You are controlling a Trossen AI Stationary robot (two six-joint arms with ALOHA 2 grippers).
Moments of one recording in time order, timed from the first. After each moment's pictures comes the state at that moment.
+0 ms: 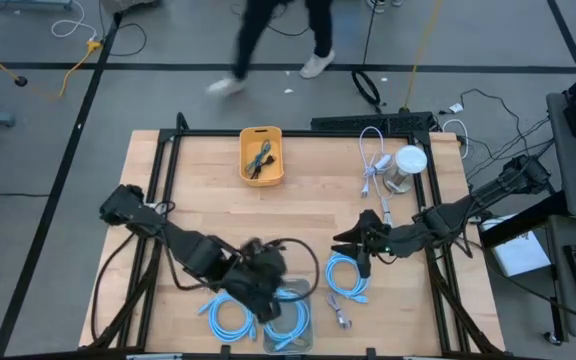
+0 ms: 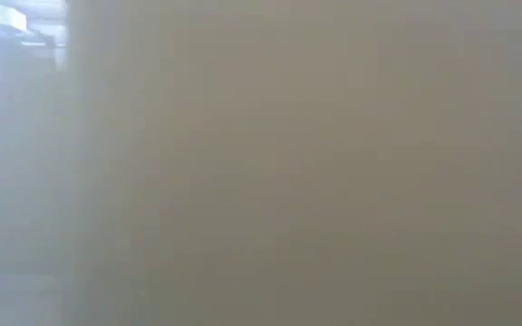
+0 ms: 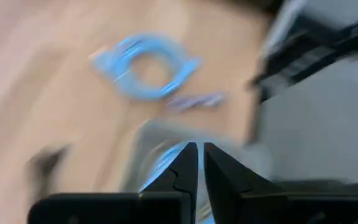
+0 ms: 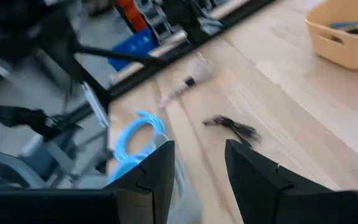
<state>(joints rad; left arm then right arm) -0.53 1.85 1.91 -0.98 -0.31 -0.80 0.48 1.12 0.79 -0.09 0.47 0.77</state>
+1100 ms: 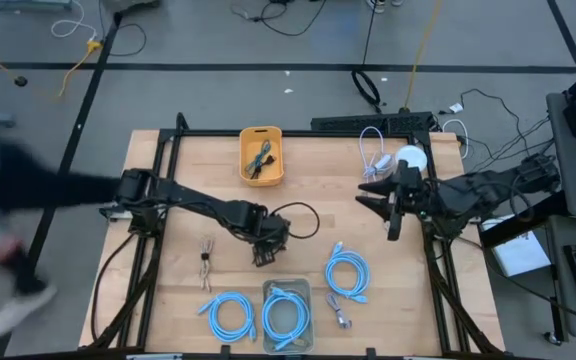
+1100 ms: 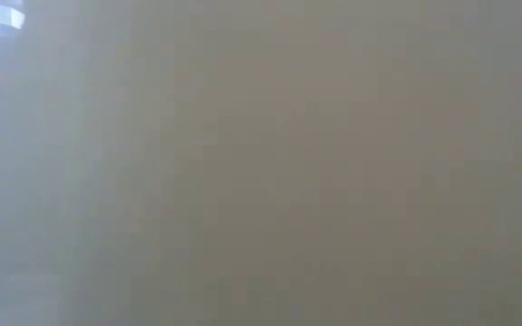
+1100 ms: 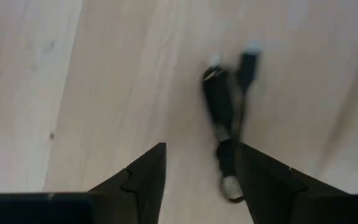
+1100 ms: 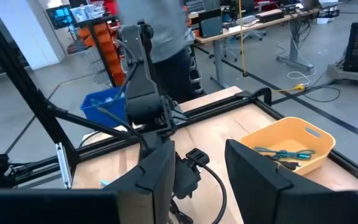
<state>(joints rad) -0.13 1.86 1.25 -0.76 -0.07 -0.42 0.39 0.92 1.10 -0.38 0.60 0.38</state>
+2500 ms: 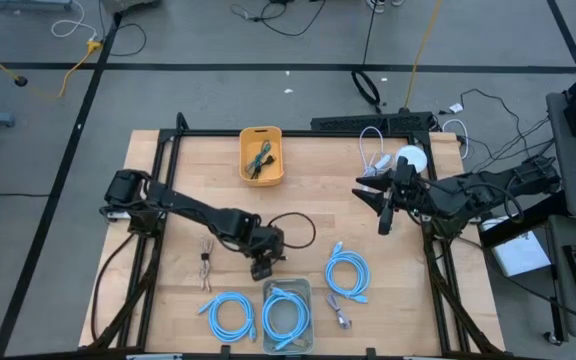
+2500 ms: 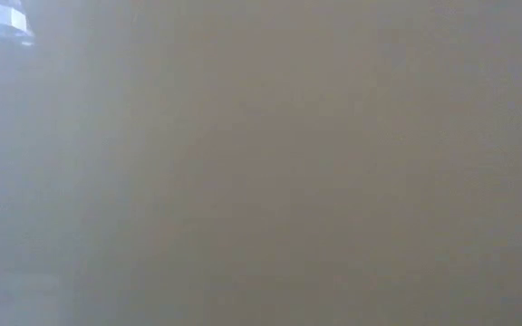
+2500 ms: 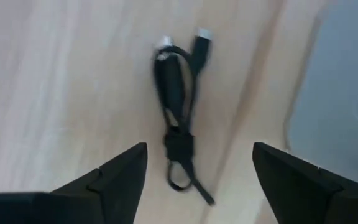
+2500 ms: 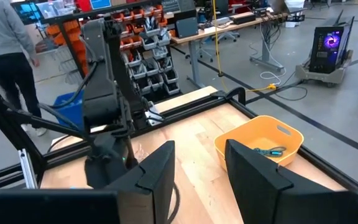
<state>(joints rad) -0.20 1.80 1.16 -0.61 0.10 -0.53 0.36 0.94 1.10 -0.39 0.68 0.37</state>
